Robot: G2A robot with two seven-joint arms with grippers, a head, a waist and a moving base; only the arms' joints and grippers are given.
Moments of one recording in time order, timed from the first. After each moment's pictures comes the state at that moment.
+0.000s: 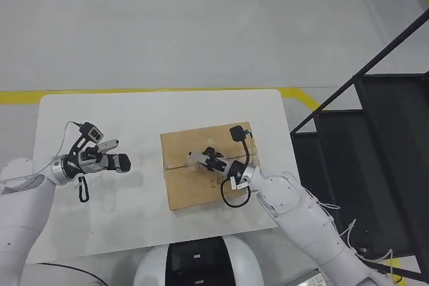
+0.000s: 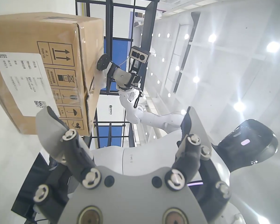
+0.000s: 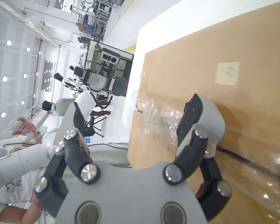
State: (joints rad) left arm 1.01 -0.96 -1.26 -1.06 -0.73 -0.22 -1.45; right arm -1.31 -1.21 1.06 -1.63 -0.11 -0.23 0.46
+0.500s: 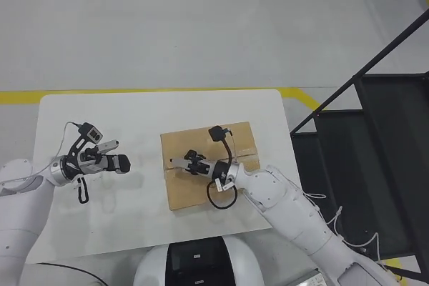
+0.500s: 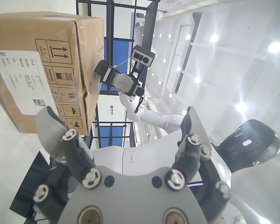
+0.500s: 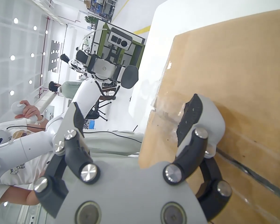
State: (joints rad) left arm 1.03 -0.95 -1.28 -1.10 -0.71 -0.20 -1.44; right arm -1.19 -1.24 0.93 -1.55 -0.09 -0.27 0.50
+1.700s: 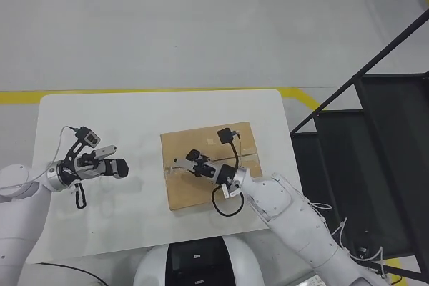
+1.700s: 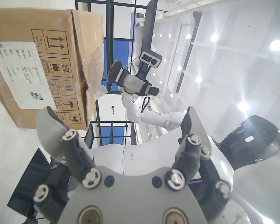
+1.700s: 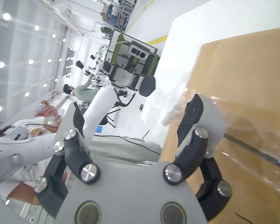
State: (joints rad) left arm 1.10 -0.94 -1.33 -1.18 -0.70 -0.20 -1.44; right arm -1.31 -1.24 1.02 -1.67 -0.10 -0.27 0.45
